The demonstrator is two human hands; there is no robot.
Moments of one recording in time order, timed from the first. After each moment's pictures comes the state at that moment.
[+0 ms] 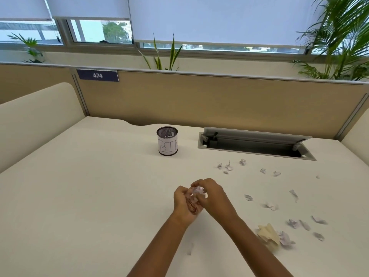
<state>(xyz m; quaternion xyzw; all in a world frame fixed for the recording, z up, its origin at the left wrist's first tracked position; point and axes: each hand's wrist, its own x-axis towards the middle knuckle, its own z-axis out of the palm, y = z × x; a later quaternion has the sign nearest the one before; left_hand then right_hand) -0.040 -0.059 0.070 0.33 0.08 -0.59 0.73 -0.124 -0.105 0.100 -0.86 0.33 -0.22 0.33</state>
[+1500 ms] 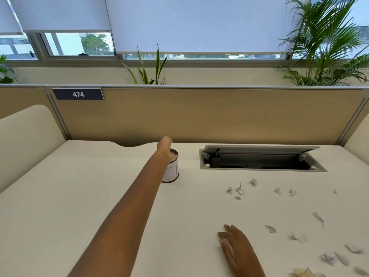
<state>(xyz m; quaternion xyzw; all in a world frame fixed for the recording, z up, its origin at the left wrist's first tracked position) 0.147 -0.202 0.177 0.60 -0.06 -0.42 0.68 -0.125 -0.125 0.023 -0.88 0.40 -0.21 0.17</state>
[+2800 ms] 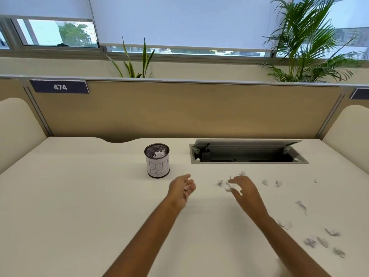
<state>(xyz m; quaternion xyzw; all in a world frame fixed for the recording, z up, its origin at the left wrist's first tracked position) 0.055 -0.142 0.105 0.52 -0.02 -0.55 0.65 -0.123 -0.216 0.074 -0.81 0.45 -0.30 0.23</state>
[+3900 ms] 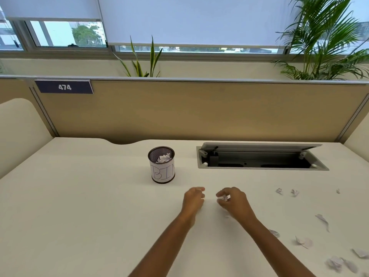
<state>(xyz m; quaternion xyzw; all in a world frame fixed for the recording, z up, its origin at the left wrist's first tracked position) 0.048 -0.168 0.060 0.67 -0.19 -0.48 0.54 -0.069 -0.228 0.060 -0.79 0.49 -0.20 0.30</state>
